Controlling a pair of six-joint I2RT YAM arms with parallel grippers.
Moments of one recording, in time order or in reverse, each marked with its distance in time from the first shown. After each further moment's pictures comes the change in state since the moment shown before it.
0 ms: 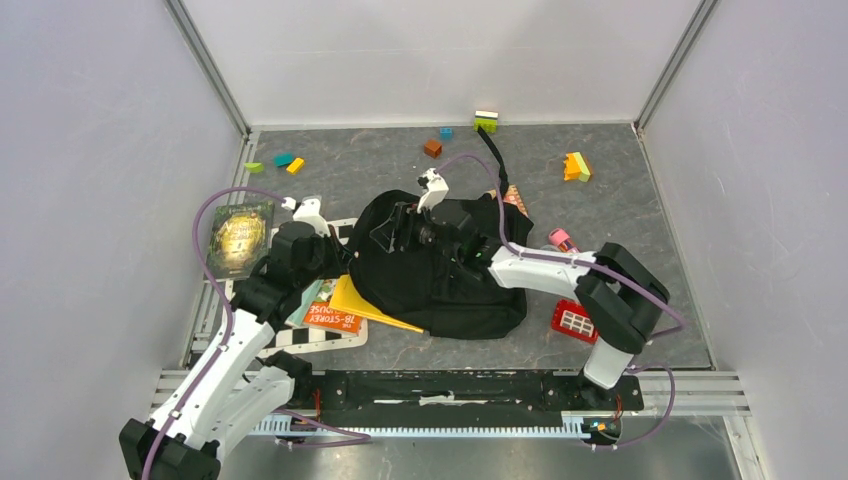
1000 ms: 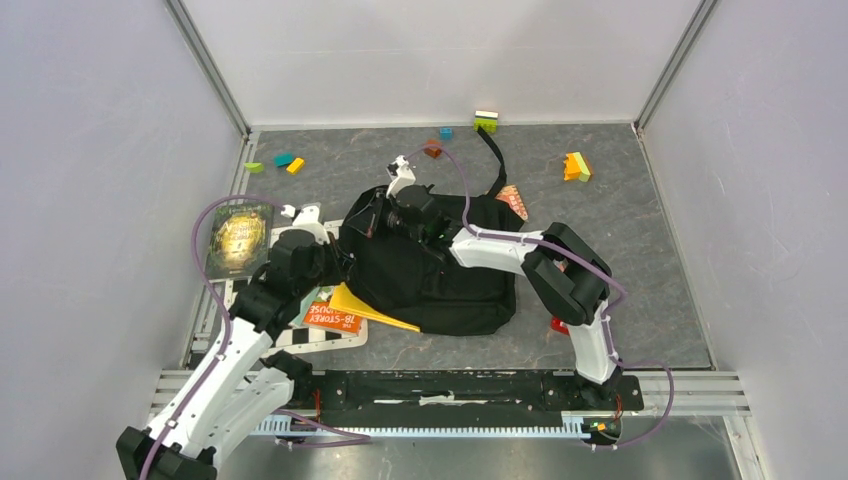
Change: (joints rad) left arm -0.024 -0.039 -0.030 -0.014 -0.005 -0.026; right arm 0.000 0.327 0.336 0.011 -0.094 0.174
